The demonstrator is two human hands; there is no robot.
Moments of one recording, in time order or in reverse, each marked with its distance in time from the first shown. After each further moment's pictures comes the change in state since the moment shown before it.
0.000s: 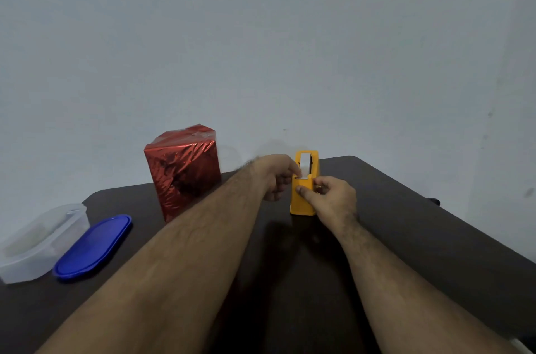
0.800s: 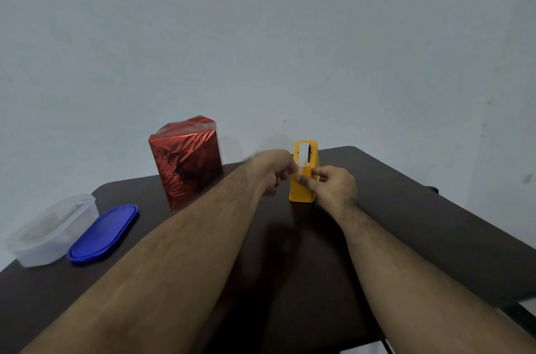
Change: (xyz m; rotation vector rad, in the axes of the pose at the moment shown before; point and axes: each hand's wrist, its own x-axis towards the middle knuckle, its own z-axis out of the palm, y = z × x) left_hand -0.025 -0.014 0.009 0.019 0.110 0.039; right_hand -0.003 -0.002 -0.009 -0.030 -0.065 0.040
